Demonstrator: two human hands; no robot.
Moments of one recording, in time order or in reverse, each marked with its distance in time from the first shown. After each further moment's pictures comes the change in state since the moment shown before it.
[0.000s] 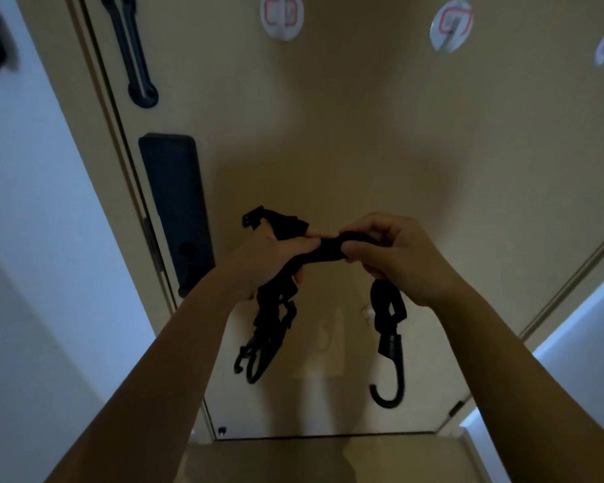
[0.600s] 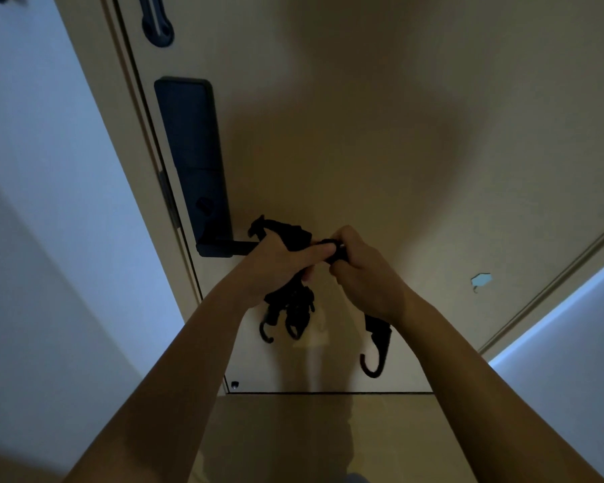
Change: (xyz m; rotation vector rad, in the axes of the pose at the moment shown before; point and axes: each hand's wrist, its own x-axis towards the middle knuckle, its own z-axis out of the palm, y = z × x) left_hand -0.037 -0.059 0.014 0.016 0.037 0.009; right_hand -0.028 0.049 0.073 -0.399 -0.047 0.080
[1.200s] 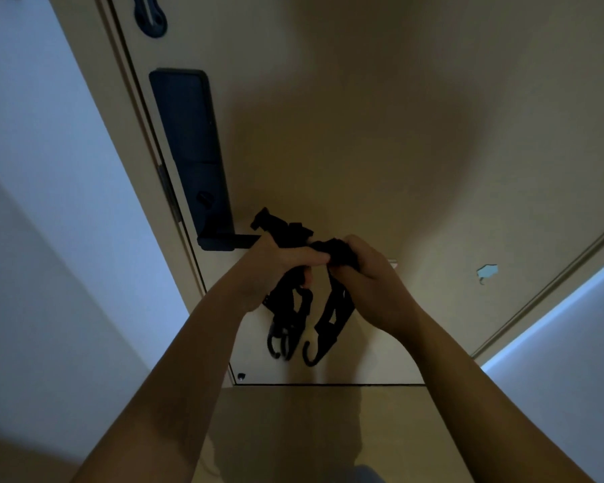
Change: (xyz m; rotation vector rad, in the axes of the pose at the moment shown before) left_hand -0.011 0.000 0.002 -0.181 -0.020 -0.057; right_hand -0.016 0.015 0.010 0.242 0.080 -0.028
